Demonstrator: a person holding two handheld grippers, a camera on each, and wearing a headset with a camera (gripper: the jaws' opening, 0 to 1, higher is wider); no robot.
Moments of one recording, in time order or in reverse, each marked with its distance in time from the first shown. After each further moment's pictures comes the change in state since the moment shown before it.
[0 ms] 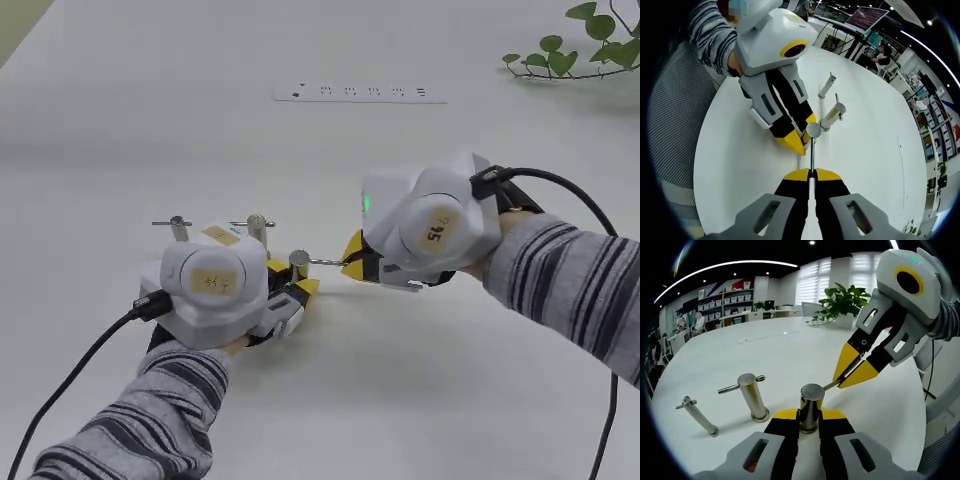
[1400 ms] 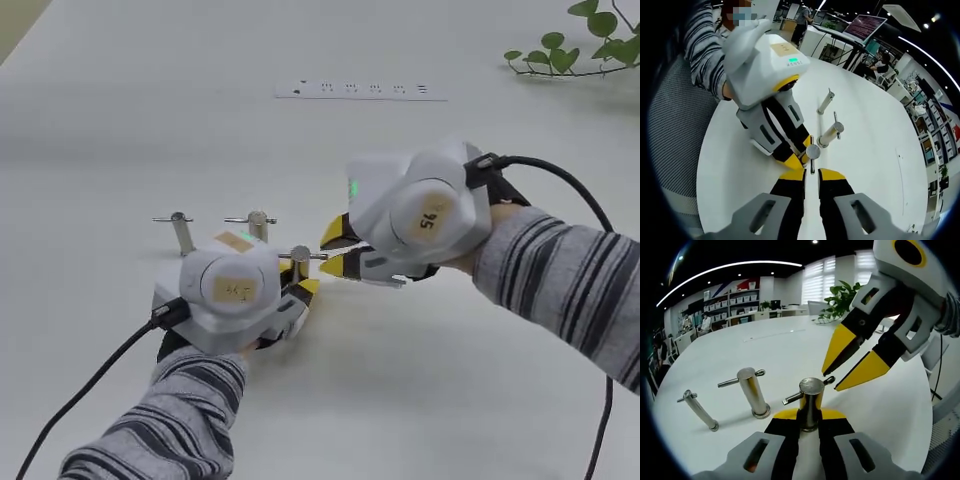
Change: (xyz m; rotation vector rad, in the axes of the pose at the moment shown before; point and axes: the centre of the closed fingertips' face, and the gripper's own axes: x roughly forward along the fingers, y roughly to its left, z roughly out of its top) left arm 0.004 0.003 -0.006 -0.006 0.005 0.070; right arm -0.001 -0.002 0.021 0.024 -0.082 -0.004
